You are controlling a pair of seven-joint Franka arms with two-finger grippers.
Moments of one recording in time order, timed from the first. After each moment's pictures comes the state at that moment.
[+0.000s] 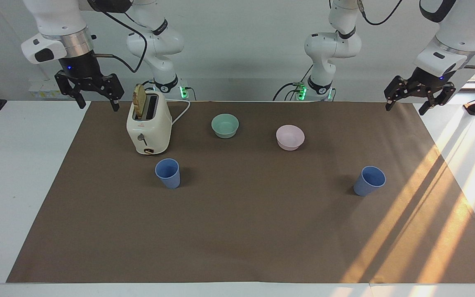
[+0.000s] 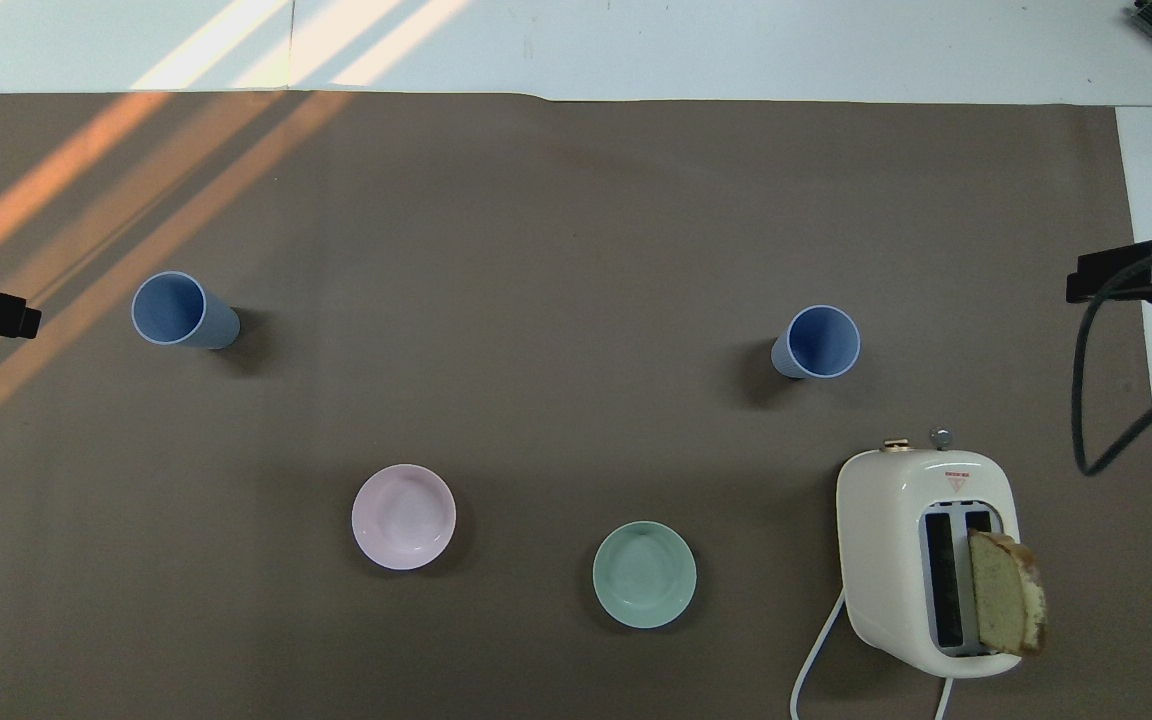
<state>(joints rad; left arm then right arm) -0.10 0.00 0.08 -1.50 -0.02 1.54 0.22 0.11 -0.02 -0.12 -1.52 -0.04 1.62 0.09</state>
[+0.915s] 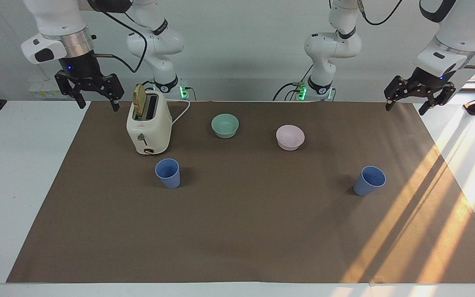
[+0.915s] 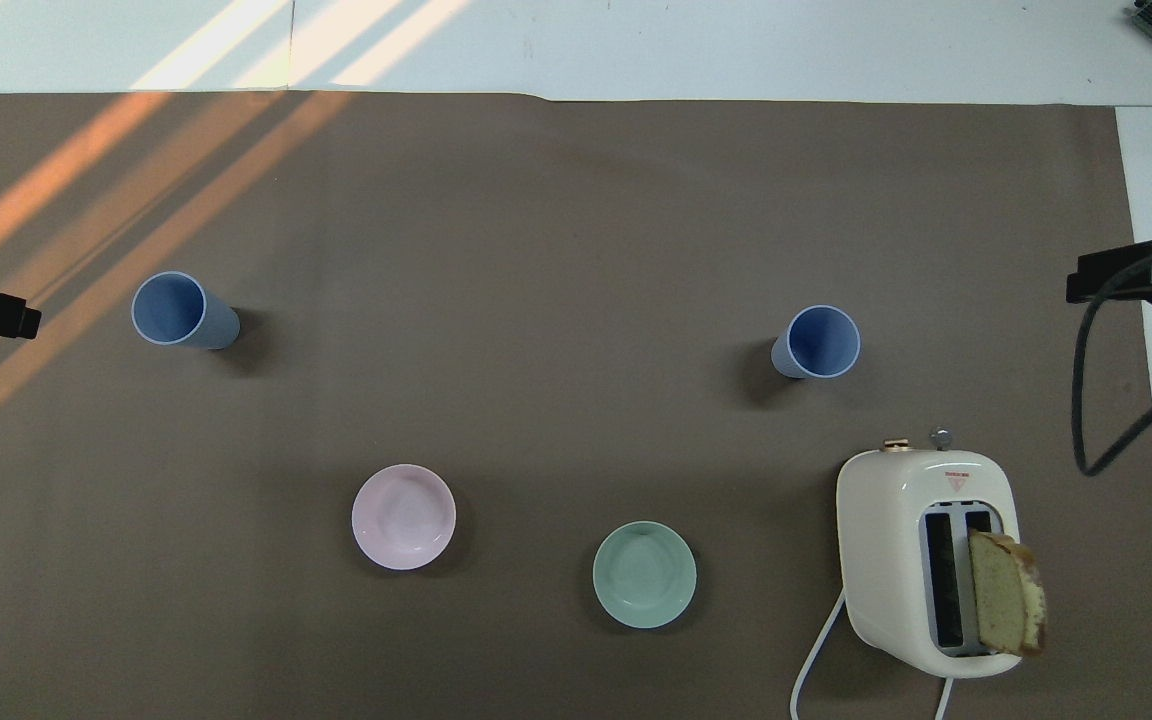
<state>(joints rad) -0.10 0.00 0.08 -1.50 -0.02 1.54 0.22 0.11 -0.02 -0.12 -1.52 -0.04 1.62 0.09</state>
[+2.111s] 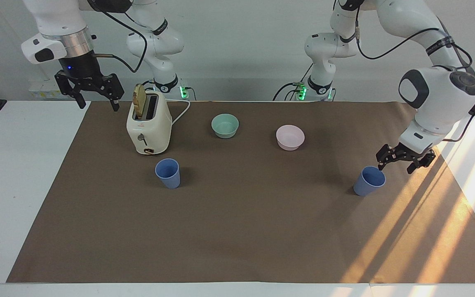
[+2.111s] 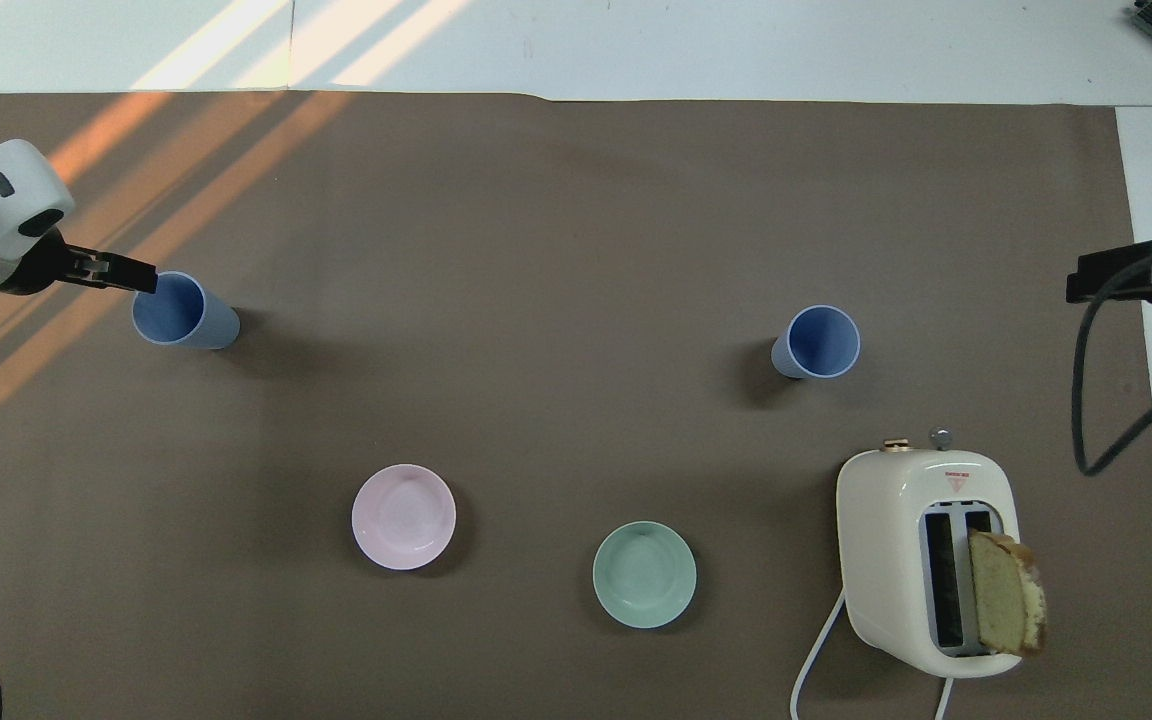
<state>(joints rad) -0.03 0.25 0.08 -1.77 -0.06 2.11 0.28 0.11 -0.02 -0.12 -1.52 -0.04 1.62 0.09</state>
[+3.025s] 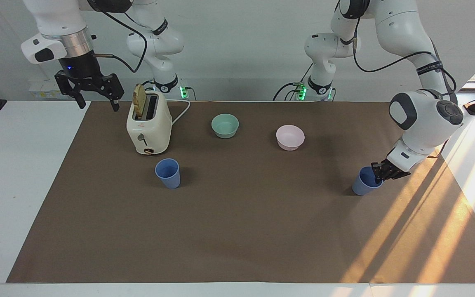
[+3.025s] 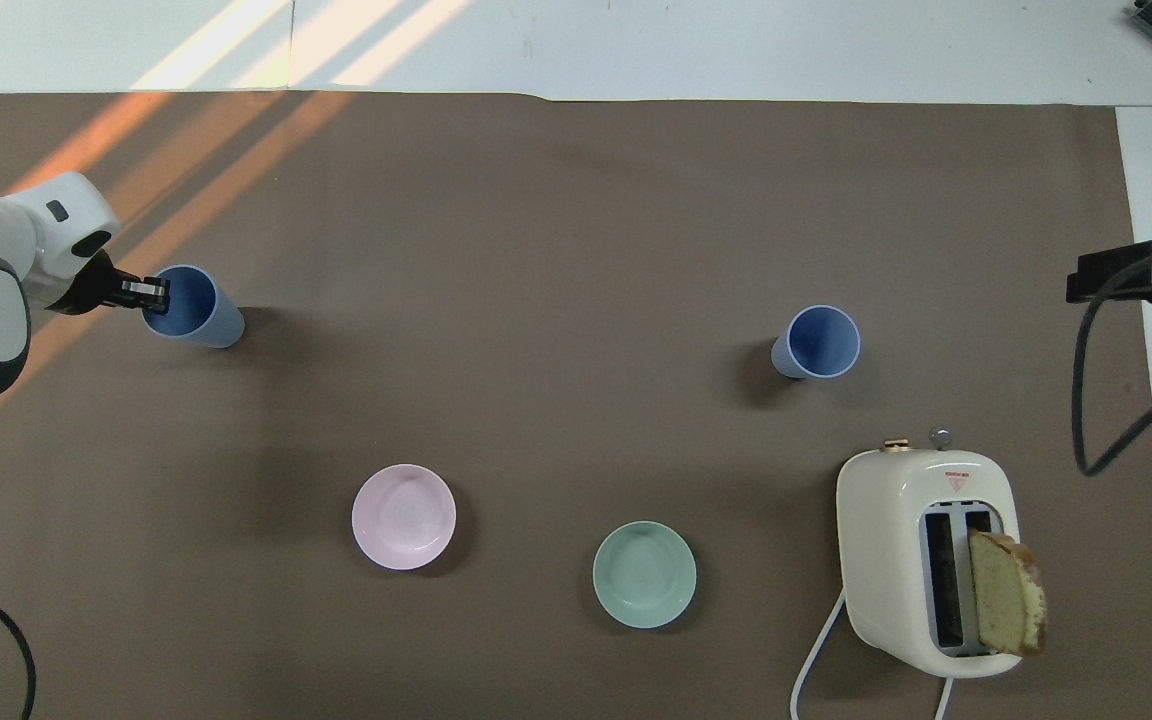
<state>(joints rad) -0.02 0.27 0.06 -1.82 -0.12 2.14 0.27 0.11 -0.02 -0.12 -1.52 -0.04 1.62 0.09</state>
